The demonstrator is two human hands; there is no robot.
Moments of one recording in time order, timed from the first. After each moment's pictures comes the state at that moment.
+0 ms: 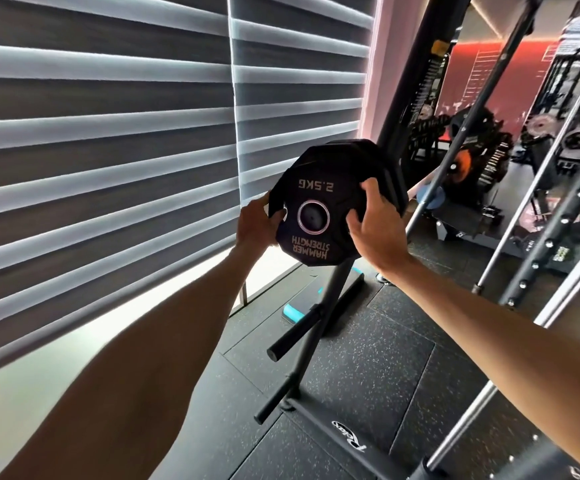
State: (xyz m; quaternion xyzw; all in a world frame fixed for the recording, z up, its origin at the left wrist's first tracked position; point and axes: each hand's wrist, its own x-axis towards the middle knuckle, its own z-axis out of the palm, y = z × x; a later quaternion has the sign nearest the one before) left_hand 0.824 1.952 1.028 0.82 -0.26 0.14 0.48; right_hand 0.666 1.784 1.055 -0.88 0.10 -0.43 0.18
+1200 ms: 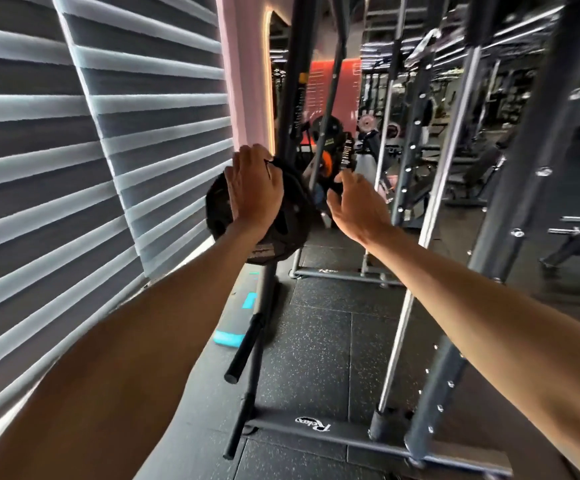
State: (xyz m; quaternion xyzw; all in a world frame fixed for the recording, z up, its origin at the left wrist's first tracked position) left_hand 0.734 1.891 1.134 0.68 -0.43 0.36 0.46; right_hand 0.574 1.790 1.111 -0.86 0.30 -0.41 0.02
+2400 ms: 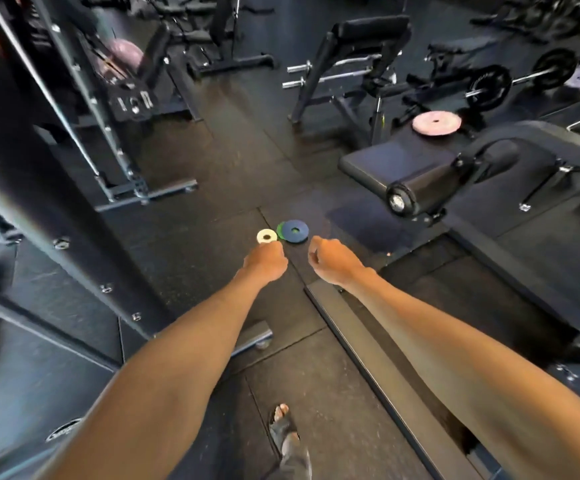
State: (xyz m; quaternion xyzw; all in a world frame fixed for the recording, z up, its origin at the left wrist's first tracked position) left_hand 0.053 1.399 0.773 0.67 -0.70 -0.24 0.03; right_hand -0.113 1.426 0.799 -0.75 0.64 -0.06 0.18
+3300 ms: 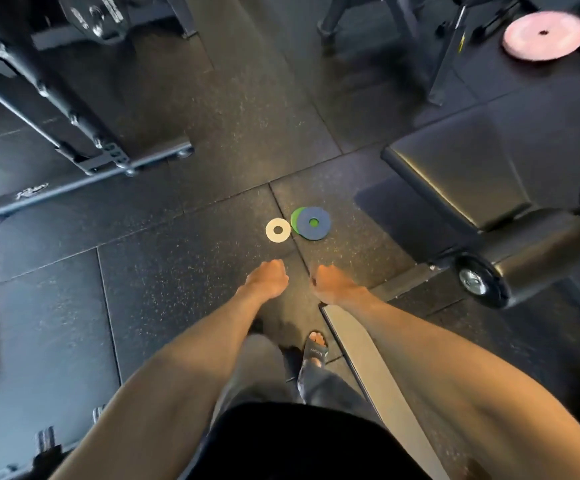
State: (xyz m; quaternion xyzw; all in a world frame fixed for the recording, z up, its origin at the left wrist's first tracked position) left_hand 0.018 0.970 0.639 0.69 -0.60 -0.39 -0.11; right_hand -0.148 0.978 0.621 -0.69 0.60 0.13 0.37
